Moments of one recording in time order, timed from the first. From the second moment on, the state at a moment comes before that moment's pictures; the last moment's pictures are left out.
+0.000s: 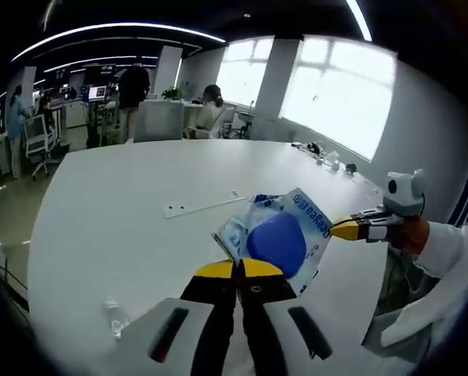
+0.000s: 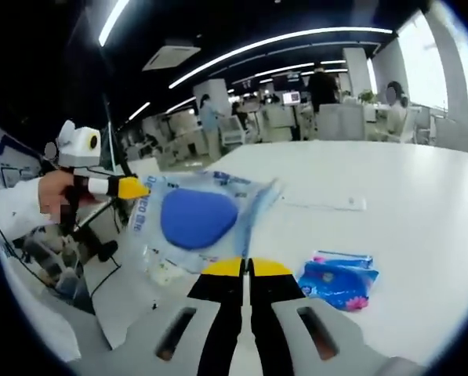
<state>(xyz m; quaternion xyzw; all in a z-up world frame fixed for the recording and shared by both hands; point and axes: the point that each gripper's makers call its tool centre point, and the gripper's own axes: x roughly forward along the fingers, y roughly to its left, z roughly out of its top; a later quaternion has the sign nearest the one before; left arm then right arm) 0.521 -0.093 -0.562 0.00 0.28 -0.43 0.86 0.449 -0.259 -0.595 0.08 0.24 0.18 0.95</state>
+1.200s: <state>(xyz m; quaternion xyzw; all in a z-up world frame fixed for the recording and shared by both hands) 0.600 -0.111 -0.675 0.00 0.35 -0.44 0.83 0.508 -0.268 -0.700 0.08 0.32 0.15 0.93</state>
